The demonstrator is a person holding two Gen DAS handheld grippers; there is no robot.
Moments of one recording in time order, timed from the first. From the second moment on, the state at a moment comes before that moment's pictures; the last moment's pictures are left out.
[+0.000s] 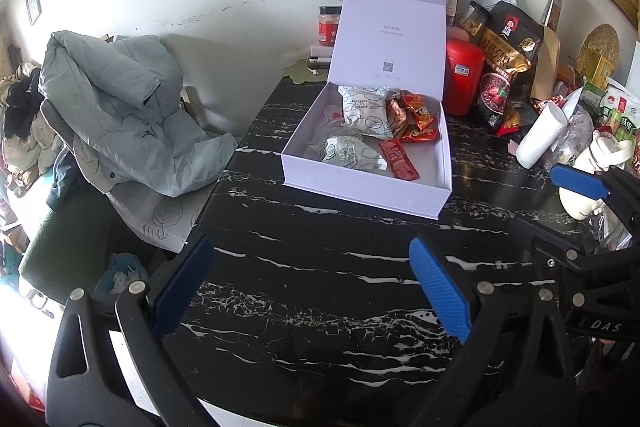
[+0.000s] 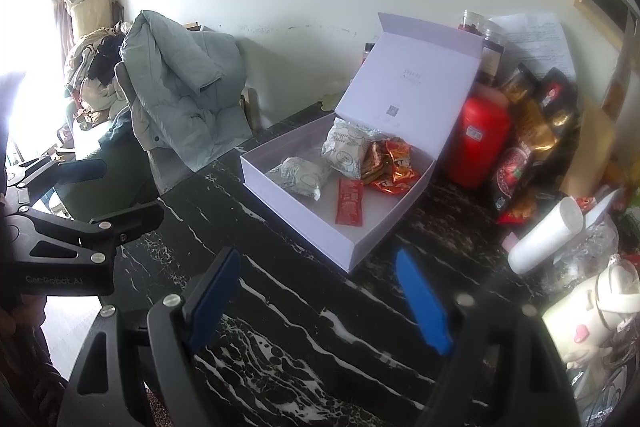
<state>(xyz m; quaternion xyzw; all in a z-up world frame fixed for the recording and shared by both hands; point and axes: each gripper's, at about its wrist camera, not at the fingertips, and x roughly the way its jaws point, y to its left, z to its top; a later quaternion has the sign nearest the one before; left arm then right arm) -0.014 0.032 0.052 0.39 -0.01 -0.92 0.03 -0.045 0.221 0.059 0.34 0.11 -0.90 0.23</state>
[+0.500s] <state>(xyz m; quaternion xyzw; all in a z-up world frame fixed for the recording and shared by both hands) -0.016 0.036 0.051 0.39 -0.02 -0.92 0.03 -0.047 0.222 0.056 0.35 0.11 -0.90 0.23</state>
